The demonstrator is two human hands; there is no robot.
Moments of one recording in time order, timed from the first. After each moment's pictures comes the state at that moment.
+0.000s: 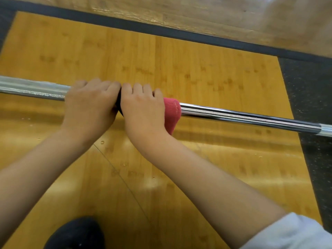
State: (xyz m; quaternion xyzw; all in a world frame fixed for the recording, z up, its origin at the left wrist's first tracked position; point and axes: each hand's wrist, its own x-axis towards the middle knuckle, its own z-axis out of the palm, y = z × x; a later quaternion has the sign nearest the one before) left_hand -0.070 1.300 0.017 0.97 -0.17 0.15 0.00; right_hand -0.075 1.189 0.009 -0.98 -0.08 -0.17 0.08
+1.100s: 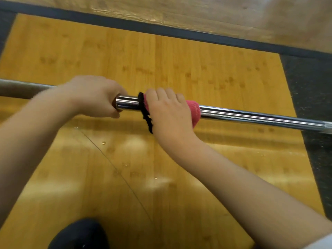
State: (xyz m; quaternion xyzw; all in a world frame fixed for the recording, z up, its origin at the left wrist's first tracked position) left_hand -0.024 1.305 0.043 0.94 -0.19 -0.27 0.05; right_hand -0.083 1.137 0.007 -0.97 -0.13 -0.18 0.03
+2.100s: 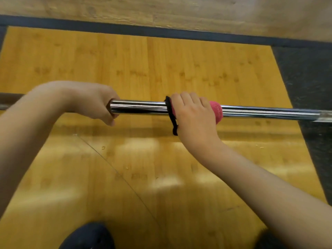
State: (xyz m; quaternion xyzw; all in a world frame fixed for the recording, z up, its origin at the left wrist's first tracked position) left_hand -0.011 1.304 0.056 0.88 -0.17 -0.42 0.13; right_hand -0.096 1.082 0.007 -0.98 -0.09 -0.15 -0.01
